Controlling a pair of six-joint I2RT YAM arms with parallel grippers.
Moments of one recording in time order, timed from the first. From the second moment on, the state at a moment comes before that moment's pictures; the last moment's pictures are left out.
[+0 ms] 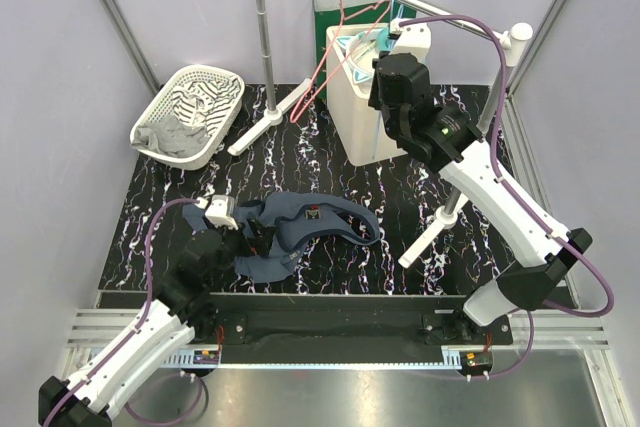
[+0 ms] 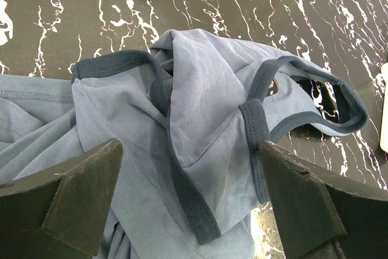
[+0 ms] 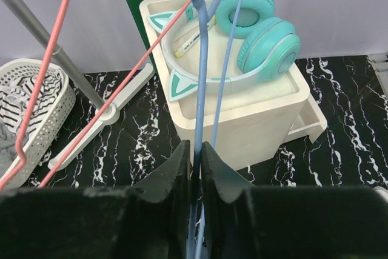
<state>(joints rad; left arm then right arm) -0.58 0.37 0.17 -0.13 -0.17 -0.44 0.73 1.54 1.85 -0.56 0.70 0.29</state>
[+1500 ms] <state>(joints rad) -0.58 0.37 0.17 -0.13 -0.17 -0.44 0.84 1.25 1.61 -0.64 0.73 0.24</state>
